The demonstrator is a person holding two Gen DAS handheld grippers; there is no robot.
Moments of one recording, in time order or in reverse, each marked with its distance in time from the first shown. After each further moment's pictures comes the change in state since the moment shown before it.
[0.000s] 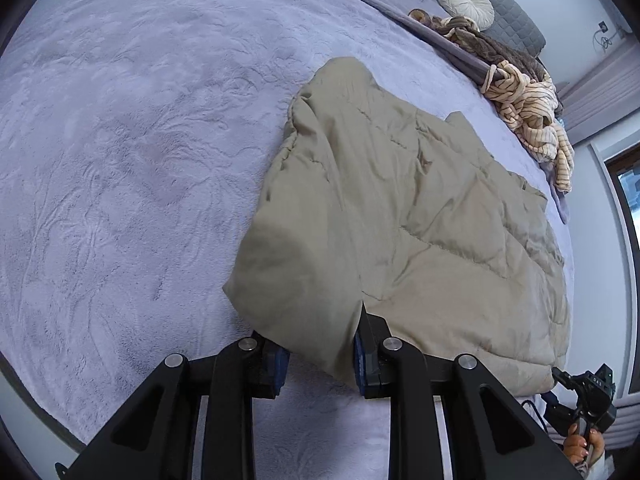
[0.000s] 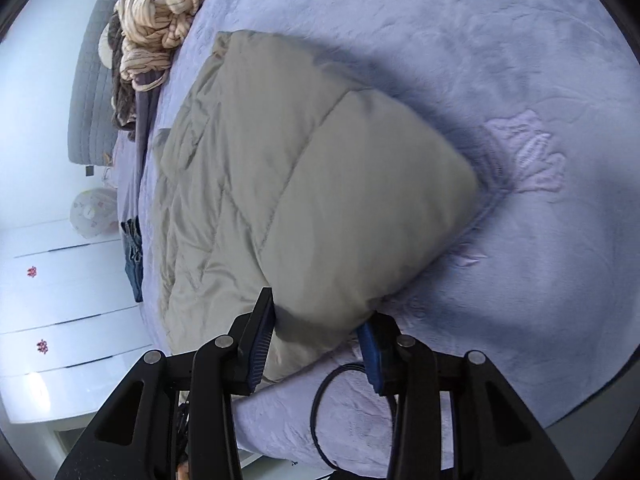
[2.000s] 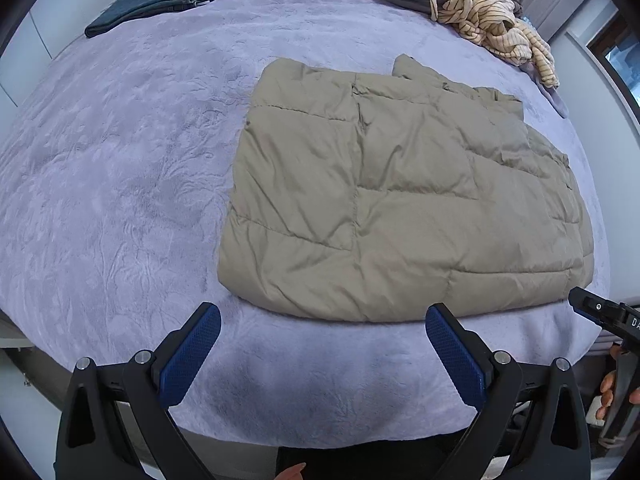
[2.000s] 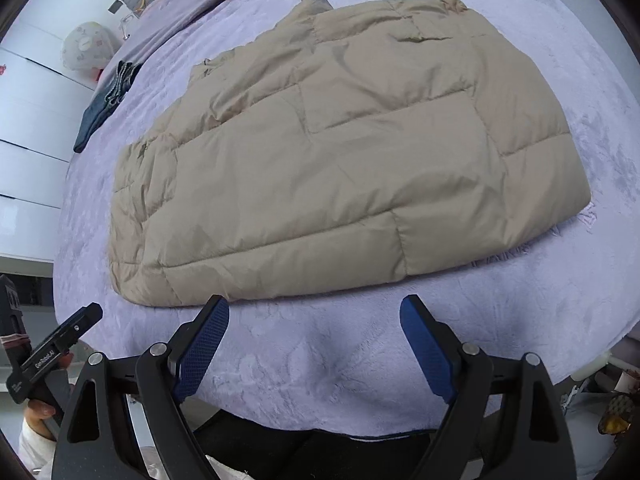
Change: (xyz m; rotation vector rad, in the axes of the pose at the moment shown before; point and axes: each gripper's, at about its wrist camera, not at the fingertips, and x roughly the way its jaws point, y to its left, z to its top) left arm -0.061 -0.050 -0.001 0.336 0.111 0.142; right arm 0.032 0.149 -0.150 -0.614 0.008 -0.340
